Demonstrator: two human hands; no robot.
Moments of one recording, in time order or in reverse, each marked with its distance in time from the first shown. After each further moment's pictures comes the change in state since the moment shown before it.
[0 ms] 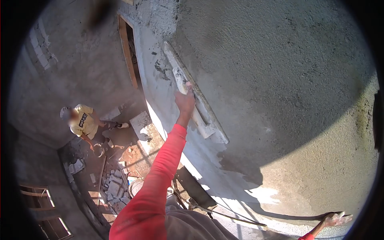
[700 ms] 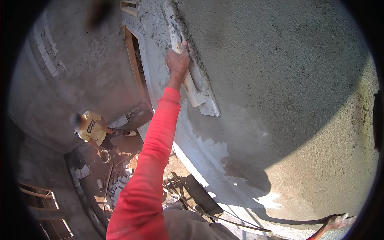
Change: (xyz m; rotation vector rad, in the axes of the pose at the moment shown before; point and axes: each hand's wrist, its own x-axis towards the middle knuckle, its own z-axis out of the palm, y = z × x) left_hand 0.106 0.173 0.009 0.255 0.130 0.309; right_hand 0.020 -0.019 -0.001 0.046 0.044 0.005
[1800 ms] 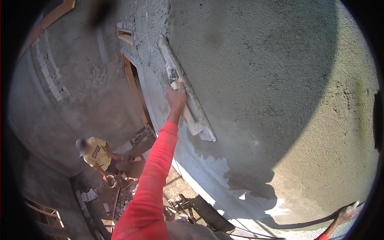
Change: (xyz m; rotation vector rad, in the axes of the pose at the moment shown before) left_hand -0.039 -0.007 -0.006 -0.057 -0.006 0.069; right_hand -0.135 0.065 0.024 -0.073 -0.001 0.191
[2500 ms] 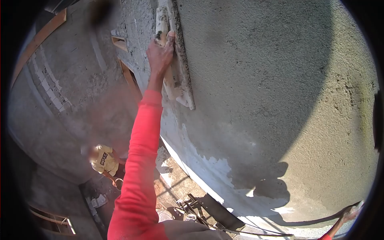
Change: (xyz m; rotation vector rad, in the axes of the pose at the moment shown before) left_hand 0.072 0.196 -0.023 -0.007 -0.022 0.504; right_hand -0.041 0.026 0.001 0.202 -0.071 0.091
